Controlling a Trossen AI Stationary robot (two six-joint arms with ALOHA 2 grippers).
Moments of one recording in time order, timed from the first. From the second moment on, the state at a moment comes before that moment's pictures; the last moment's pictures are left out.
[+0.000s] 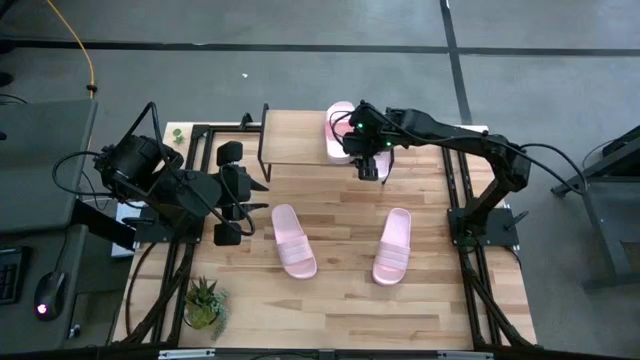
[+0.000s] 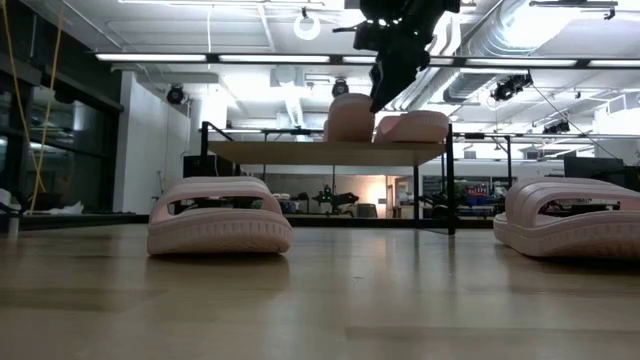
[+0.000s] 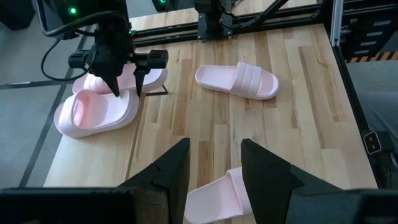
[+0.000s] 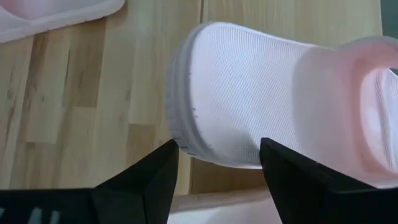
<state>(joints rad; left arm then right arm) -0.33 1.60 2.34 -1.57 -0.51 -0.21 -0.39 1.65 1.54 -0.90 -0.03 -0.49</state>
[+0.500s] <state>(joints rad) -0.33 1.60 2.34 -1.57 -0.51 -0.21 -0.38 1.64 1.54 -1.00 -0.04 -0.44</state>
